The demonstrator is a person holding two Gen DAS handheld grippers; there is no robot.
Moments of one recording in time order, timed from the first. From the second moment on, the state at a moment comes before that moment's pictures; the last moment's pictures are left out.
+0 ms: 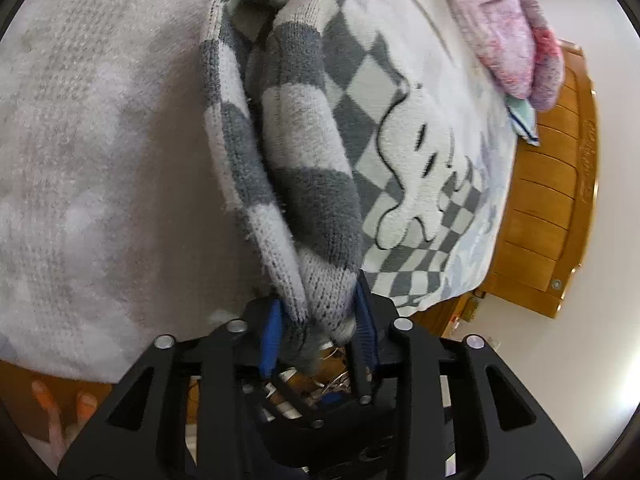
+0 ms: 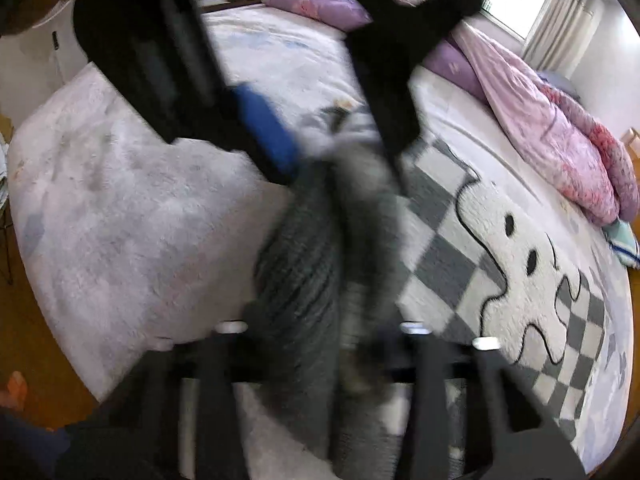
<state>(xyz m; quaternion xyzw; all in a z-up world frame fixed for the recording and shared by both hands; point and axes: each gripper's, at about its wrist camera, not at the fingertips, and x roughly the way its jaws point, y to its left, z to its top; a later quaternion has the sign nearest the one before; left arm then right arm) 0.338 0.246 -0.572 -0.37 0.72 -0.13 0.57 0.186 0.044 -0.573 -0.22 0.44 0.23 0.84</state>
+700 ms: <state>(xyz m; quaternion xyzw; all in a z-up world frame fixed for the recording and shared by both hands) 0.404 0.102 -0.477 -0.15 0.66 -0.11 0.72 0.223 -0.146 -0.505 0.21 0.48 0.20 0.83</state>
